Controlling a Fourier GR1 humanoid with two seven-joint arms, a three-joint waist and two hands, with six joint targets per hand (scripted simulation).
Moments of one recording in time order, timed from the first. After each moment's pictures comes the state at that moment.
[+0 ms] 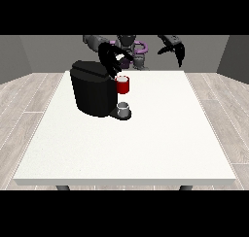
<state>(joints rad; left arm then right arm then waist) -0.33 0.05 0.06 -1.39 -0.14 -0.28 -0.11 -0.86 -0.30 -0.11 -1.05 0.15 -0.08 0.36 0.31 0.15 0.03</state>
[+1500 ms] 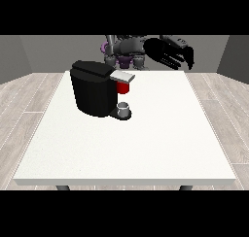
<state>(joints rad) -0.57 0.02 -0.02 -1.40 -0.13 -0.34 -0.10 -0.99 -0.41 -0.21 -1.36 0.15 -0.03 0.46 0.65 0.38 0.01</state>
